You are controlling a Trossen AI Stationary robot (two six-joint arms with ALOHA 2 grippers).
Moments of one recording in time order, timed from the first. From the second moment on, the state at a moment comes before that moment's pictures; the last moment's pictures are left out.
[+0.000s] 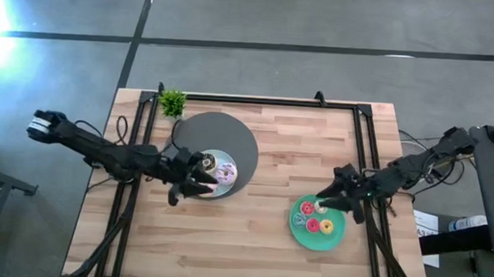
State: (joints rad) left arm -0.24 0.93 0.50 0.50 -0.01 -0.57; right arm 0.54 0.61 0.53 -0.21 0.26 0.80
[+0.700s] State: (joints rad) left arm -0.12 0.35 0.03 0.54 0.01 -0.52; right arm 0.54 0.01 0.42 -0.48 0.50 0.56
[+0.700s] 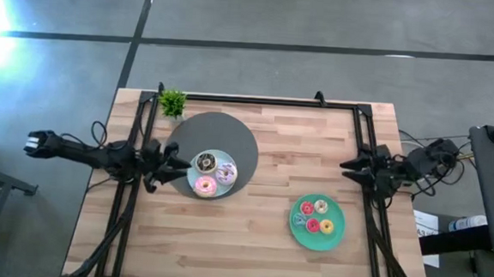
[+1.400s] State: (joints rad) left arm -0.12 0.25 0.01 0.22 -0.12 -0.55; right arm 0.54 0.03 0.42 -0.59 0.55 0.63
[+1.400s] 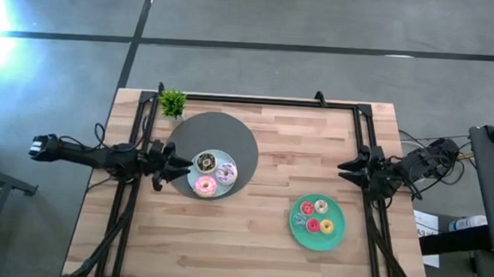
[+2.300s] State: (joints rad) left arm 0.00 0.00 0.01 0.03 -0.09 -0.02; right arm 0.54 0.03 0.42 -0.59 0.54 0.63
